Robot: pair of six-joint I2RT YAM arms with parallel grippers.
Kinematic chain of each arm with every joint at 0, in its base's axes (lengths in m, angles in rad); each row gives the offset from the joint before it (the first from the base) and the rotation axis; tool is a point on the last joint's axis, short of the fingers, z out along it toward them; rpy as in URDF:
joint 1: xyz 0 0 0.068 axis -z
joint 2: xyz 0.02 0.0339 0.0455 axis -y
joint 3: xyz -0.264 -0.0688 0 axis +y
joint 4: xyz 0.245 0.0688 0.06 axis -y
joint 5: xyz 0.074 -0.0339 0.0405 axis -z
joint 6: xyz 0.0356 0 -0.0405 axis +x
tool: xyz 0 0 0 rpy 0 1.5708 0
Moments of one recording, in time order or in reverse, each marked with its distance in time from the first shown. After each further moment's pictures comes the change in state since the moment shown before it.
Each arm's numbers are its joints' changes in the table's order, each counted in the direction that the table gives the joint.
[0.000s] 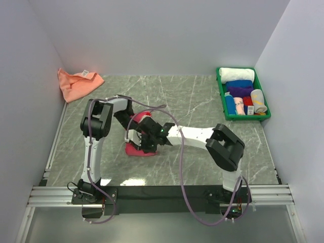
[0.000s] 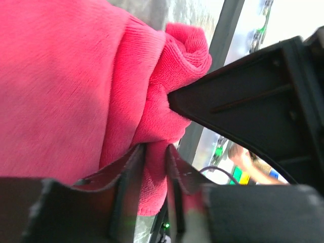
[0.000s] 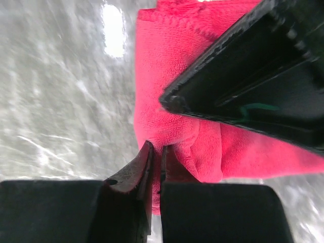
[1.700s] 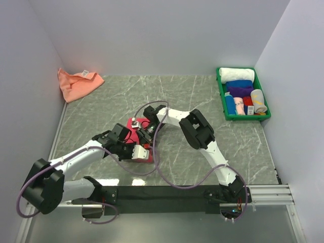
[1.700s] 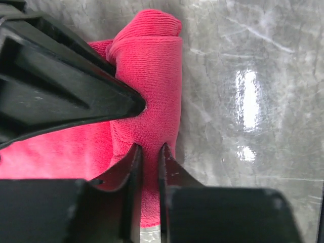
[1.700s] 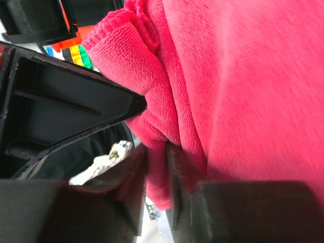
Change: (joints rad) left arm 0.276 1.143 0.989 0.959 -0.439 0.145; right arm 0.261 -0.622 -0.626 -0.610 -0.906 0.412
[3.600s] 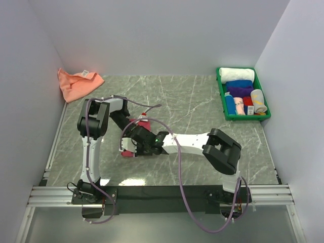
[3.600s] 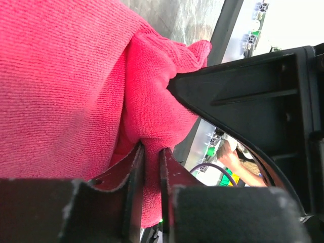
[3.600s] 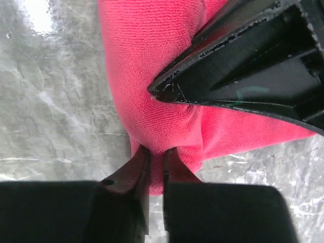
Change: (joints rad) left arm -0.330 -1.132 -0.950 -0.967 0.425 -0.156; right arm -0.370 0.591 0.616 0.666 1.187 -0.469
